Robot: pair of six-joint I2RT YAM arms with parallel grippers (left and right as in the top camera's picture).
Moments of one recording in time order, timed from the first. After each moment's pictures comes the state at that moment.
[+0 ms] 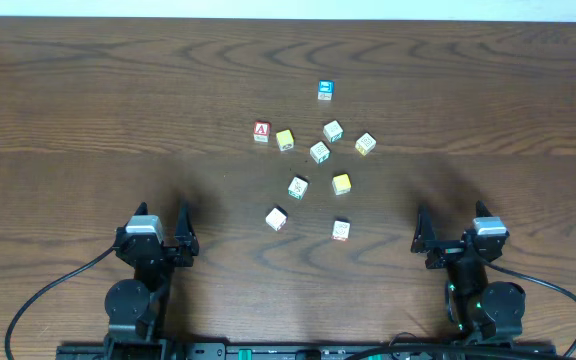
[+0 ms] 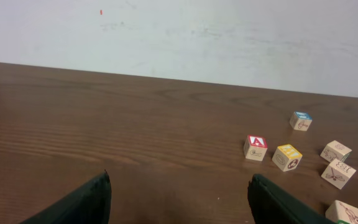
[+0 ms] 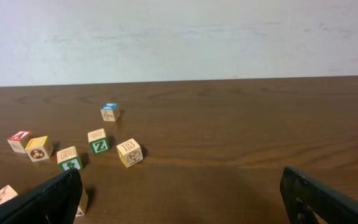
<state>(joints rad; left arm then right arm) -0.06 0.01 0.02 -0.11 -0.02 -0.12 0.07 0.02 0.01 -0.07 -0.02 0.10</state>
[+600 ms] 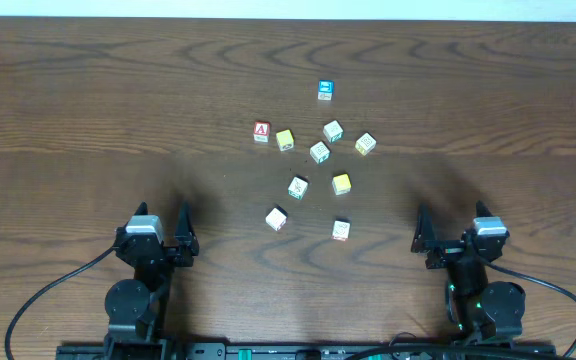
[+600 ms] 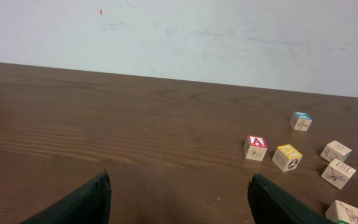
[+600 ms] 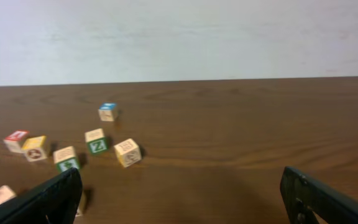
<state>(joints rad) -0.06 0.01 0.02 -0.11 -0.02 -0.12 0.07 0.02 0.01 -0.07 -0.01 0.08</state>
